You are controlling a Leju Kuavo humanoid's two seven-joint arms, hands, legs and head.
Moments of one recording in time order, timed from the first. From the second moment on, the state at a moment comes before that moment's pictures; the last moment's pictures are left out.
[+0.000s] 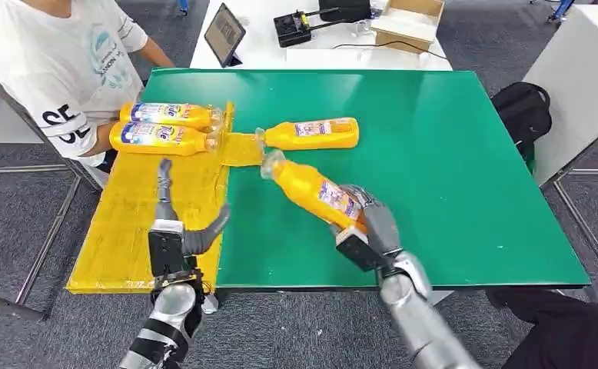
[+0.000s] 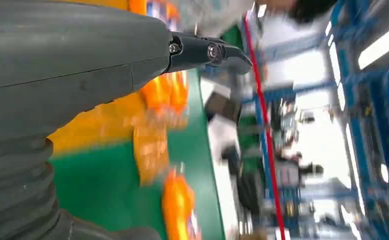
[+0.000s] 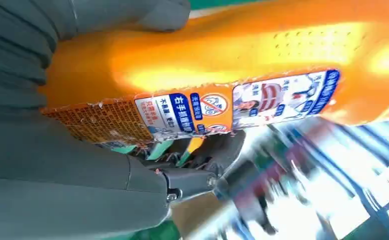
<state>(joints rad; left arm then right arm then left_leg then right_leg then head) -0.25 -0.25 -0.30 -1.14 -0.16 0.50 -0.70 -0.29 0.07 0.12 -1.02 0.48 -0.37 -0.52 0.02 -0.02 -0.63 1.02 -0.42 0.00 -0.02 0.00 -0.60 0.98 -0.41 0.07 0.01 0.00</state>
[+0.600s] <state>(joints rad) -0.23 -0.31 -0.30 -1.12 -0.13 0.20 -0.70 -0.11 0.19 0.01 -1.44 0.42 -0.50 -0.62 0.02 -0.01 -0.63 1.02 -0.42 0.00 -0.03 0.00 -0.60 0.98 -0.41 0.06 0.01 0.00</state>
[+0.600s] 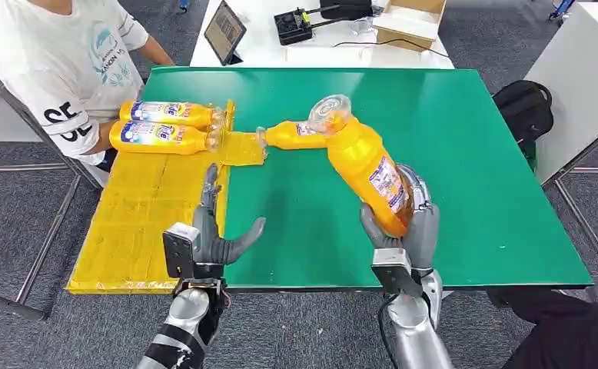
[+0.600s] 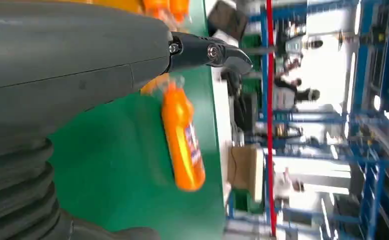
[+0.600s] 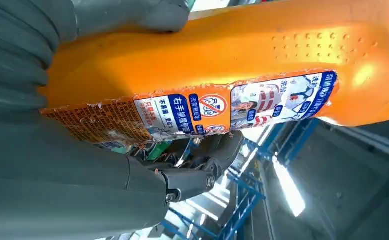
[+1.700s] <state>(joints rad) -0.24 -0.32 -0.30 -1.03 0.16 -0.45 -0.62 -0.03 0.30 0.29 -1.22 0.52 -0.55 -0.66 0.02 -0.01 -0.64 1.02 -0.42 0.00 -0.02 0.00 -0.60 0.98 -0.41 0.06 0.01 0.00</state>
